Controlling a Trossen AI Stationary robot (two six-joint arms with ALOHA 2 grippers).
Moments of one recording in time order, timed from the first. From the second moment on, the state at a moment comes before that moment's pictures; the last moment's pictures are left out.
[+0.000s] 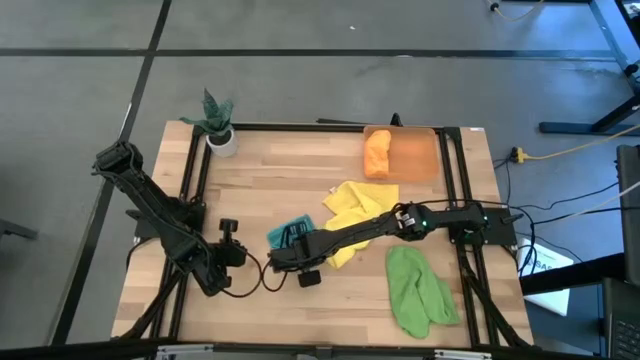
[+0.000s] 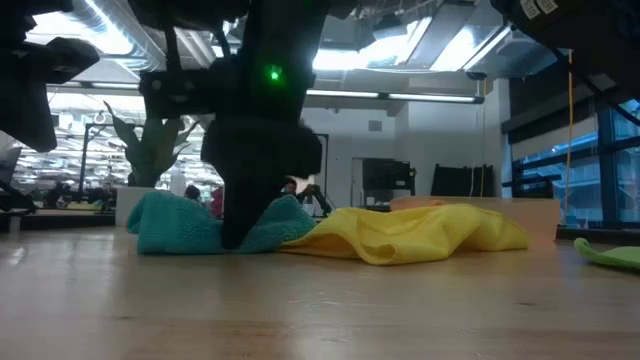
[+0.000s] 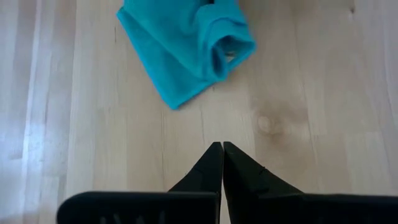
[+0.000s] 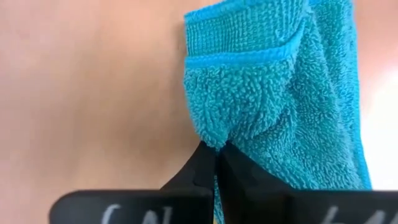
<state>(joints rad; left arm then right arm) -0.82 1.29 0.76 -0.84 -0.58 -0.65 0.26 2.60 2.35 -1.08 0.23 -0.05</state>
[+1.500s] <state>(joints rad) -0.82 1.29 0.75 -0.84 -0.56 -0.65 0.17 2.57 2.36 -1.06 -0.57 0.07</state>
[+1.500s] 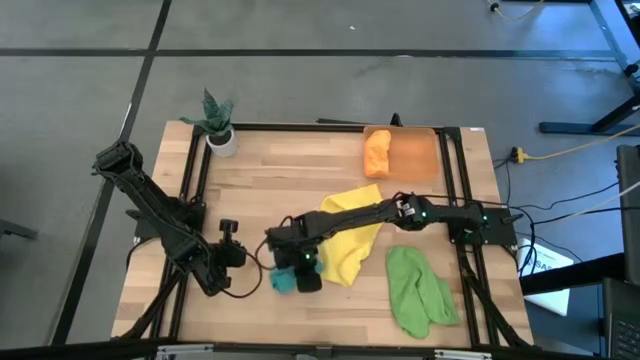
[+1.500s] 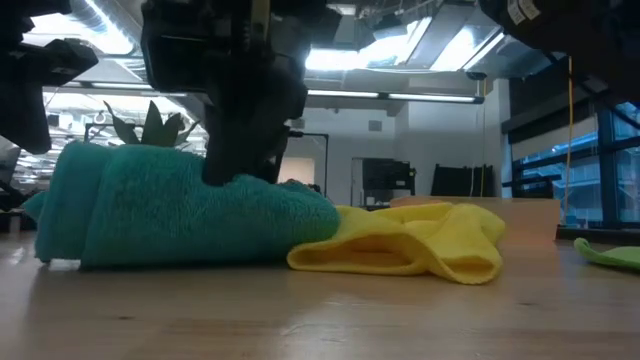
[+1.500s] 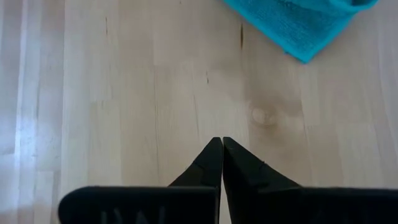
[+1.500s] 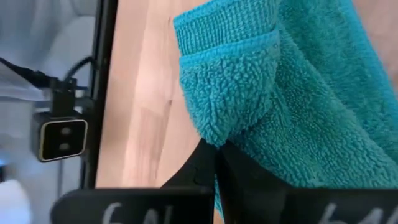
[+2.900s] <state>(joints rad) -0.66 1.52 0.76 -0.34 -0.69 -0.20 -0.04 2.62 2.33 -1.03 -0.86 0.09</state>
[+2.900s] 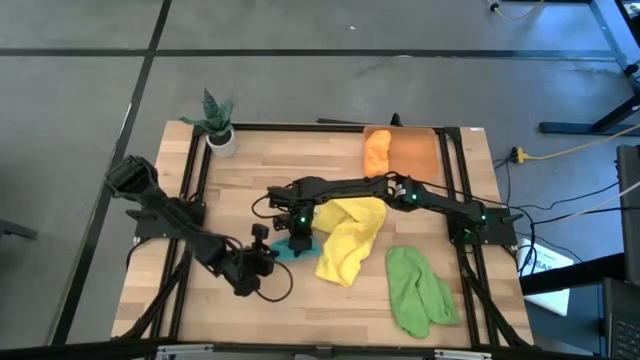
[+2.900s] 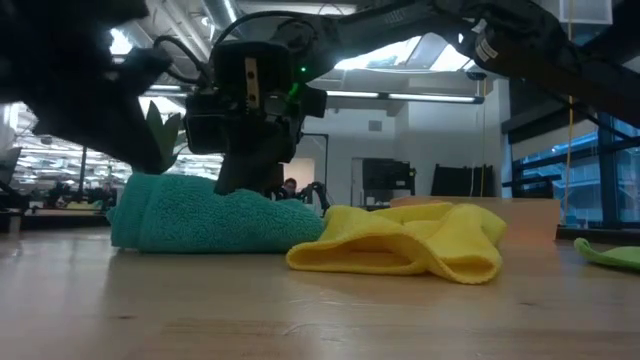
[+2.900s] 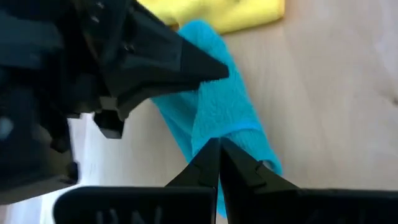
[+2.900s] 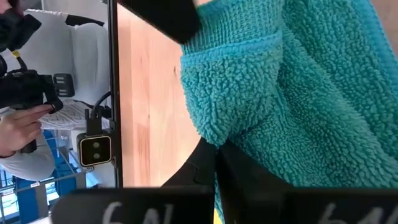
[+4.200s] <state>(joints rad) -0.60 1.68 0.76 -0.27 -0.50 -0.17 -0.07 2.61 2.36 -1.01 -0.89 0.17</state>
